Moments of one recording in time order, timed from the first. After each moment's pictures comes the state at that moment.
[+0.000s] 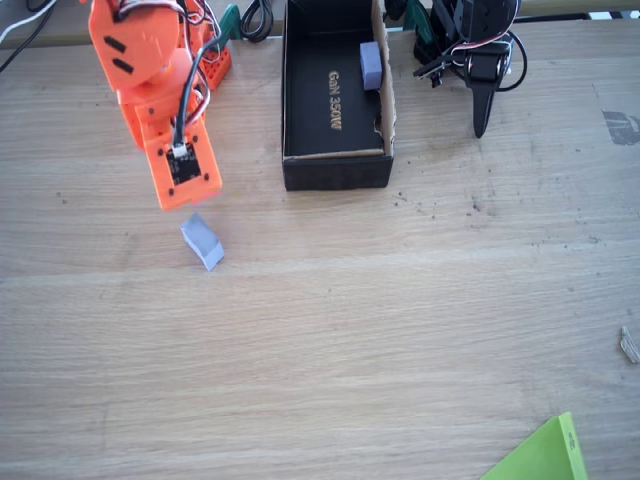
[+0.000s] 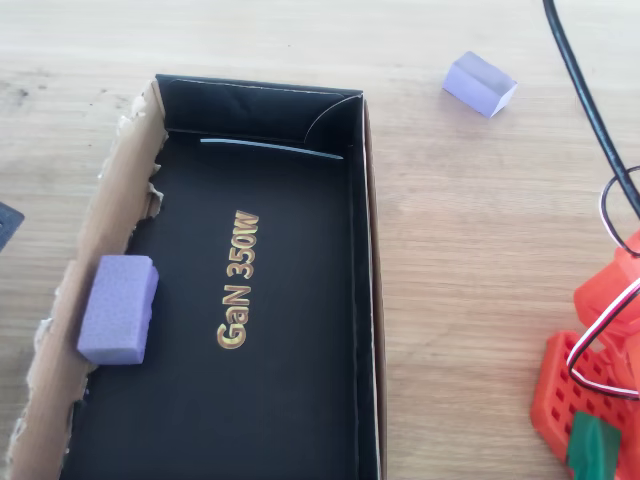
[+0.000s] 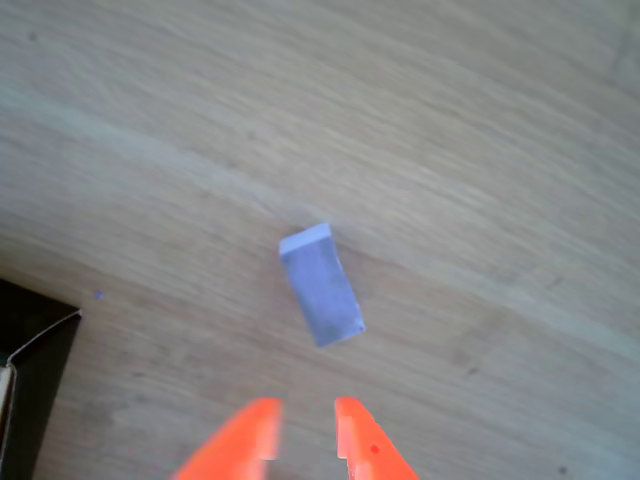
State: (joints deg) arm 73.8 69.7 44.6 108.9 100.6
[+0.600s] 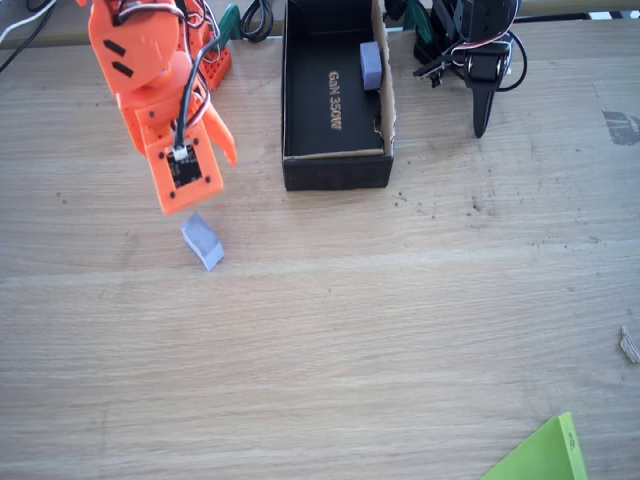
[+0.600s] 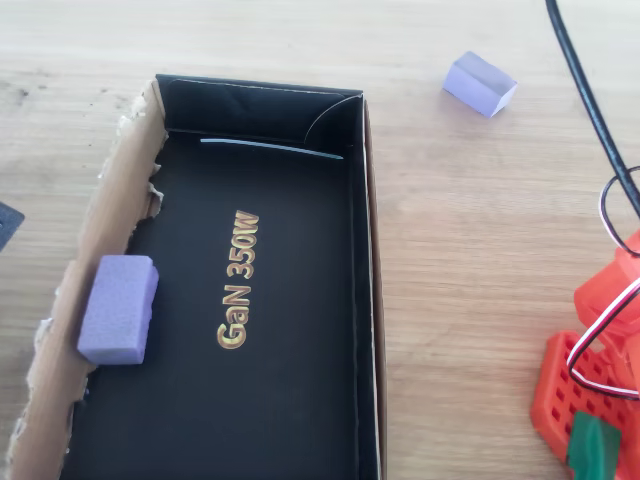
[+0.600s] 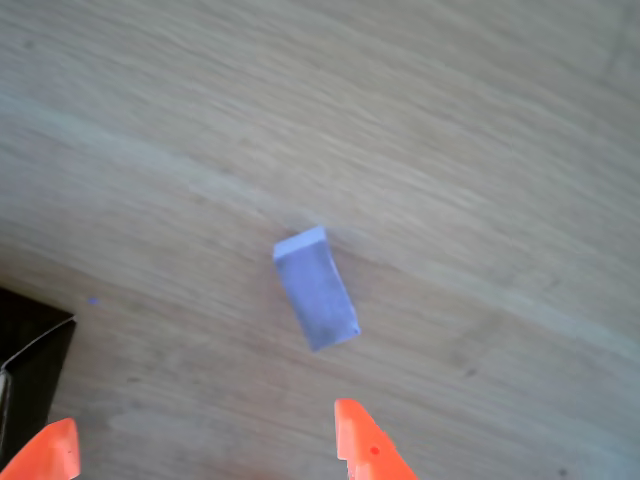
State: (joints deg) arm 74.4 69.4 43.8 108.9 100.1
